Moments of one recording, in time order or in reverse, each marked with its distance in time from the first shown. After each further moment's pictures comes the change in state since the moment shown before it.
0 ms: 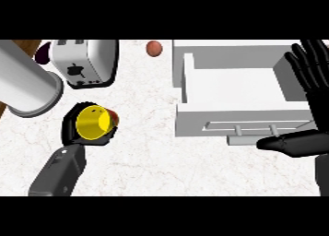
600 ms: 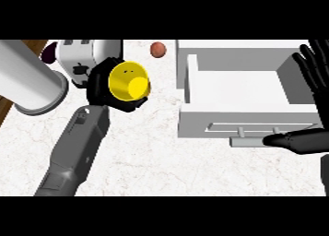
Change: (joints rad) left arm -0.204 -0.099 -0.134 -0.274 0.000 0.017 0.254; right arm 0.010 -0.018 -0.034 0.026 0.001 0.005 -0.021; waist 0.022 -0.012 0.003
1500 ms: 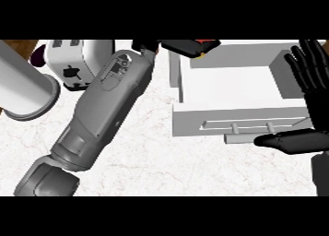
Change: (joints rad) left arm -0.456 -0.033 -0.277 0.000 0.133 0.384 0.530; right arm 0.002 0.029 0.030 0.008 0.033 -0.013 -0.035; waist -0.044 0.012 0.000
